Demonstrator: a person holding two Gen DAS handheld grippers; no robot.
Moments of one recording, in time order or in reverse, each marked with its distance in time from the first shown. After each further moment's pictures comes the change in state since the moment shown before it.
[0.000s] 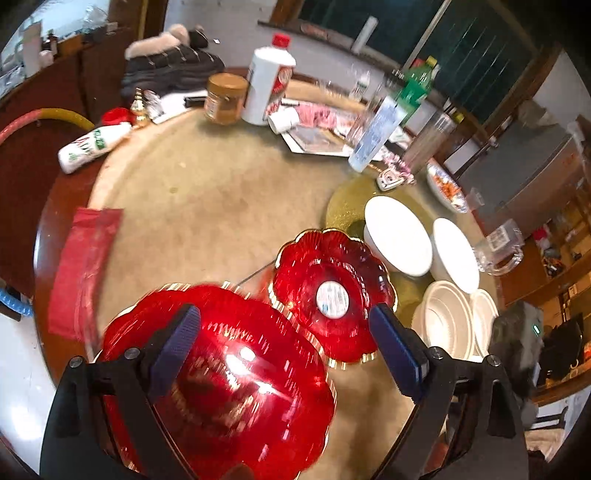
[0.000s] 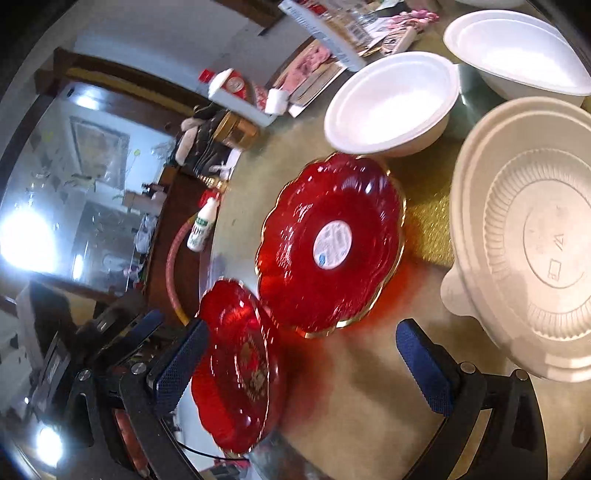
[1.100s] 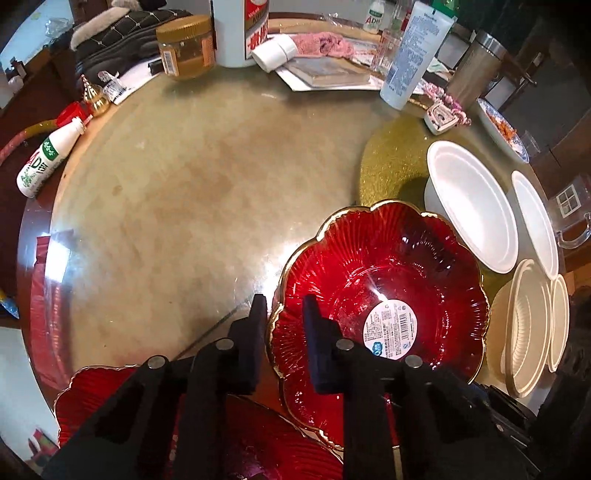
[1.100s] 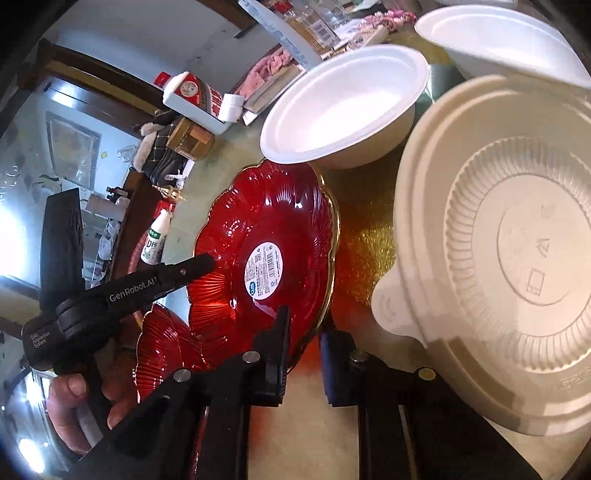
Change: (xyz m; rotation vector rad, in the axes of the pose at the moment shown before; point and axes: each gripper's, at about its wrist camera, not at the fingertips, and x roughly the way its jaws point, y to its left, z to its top) left arm 0.102 -0.024 0.015 0.106 0.166 0.179; right arm 0.020 -0.029 0.017 -0.044 -0.042 -0.131
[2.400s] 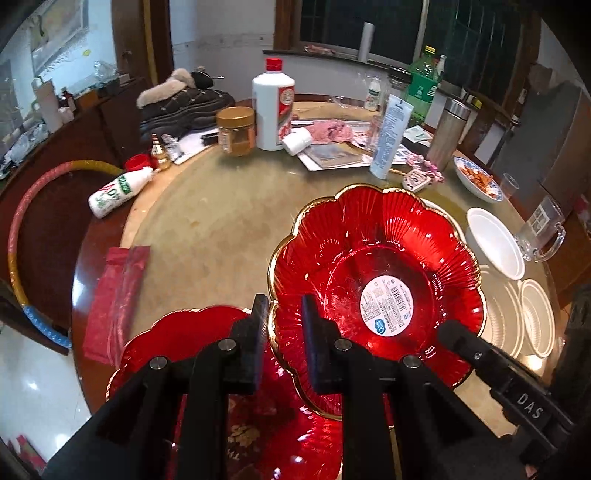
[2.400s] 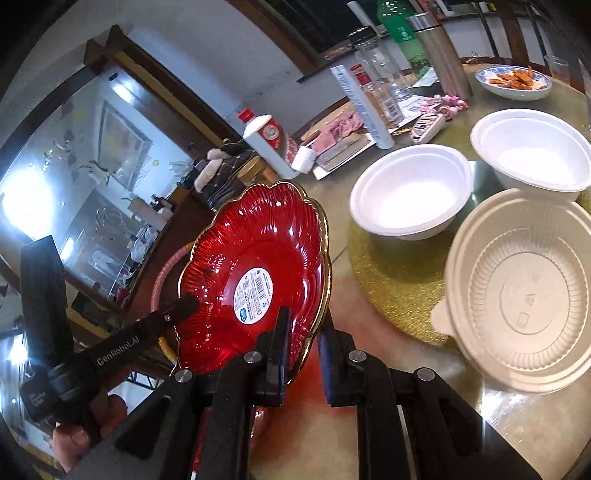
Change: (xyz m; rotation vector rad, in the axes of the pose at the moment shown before) left arm -0.102 0.007 -0.062 -0.026 -0.316 0.073; right arm -0.057 0.055 -0.020 -0.199 -0.195 0.087
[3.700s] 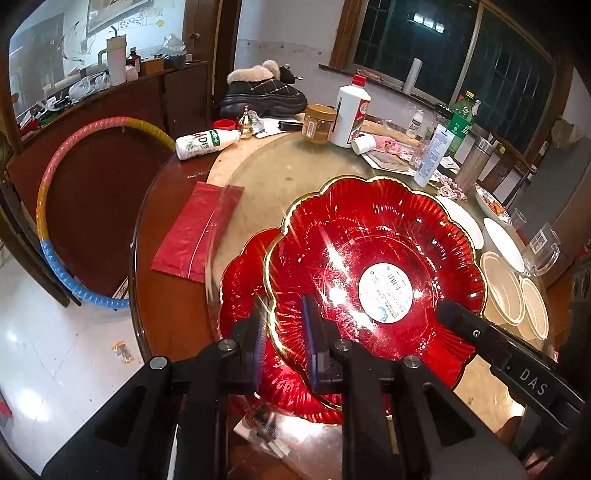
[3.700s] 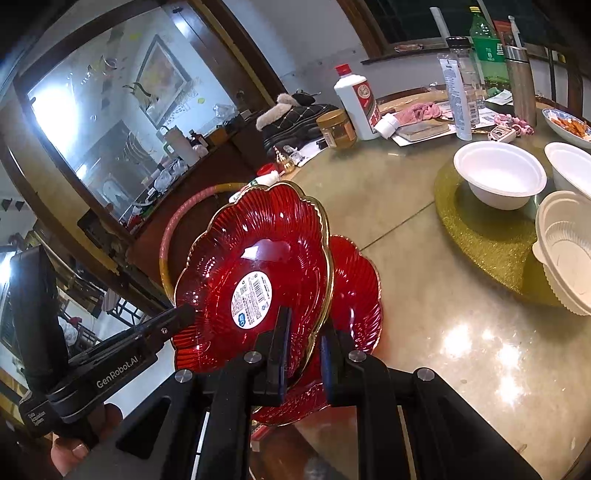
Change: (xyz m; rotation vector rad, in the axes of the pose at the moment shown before) left arm -0.063 0.102 -0.100 -0.196 -0.059 0.010; right arm 0.007 0.107 -0.078 -0.242 0.100 0.001
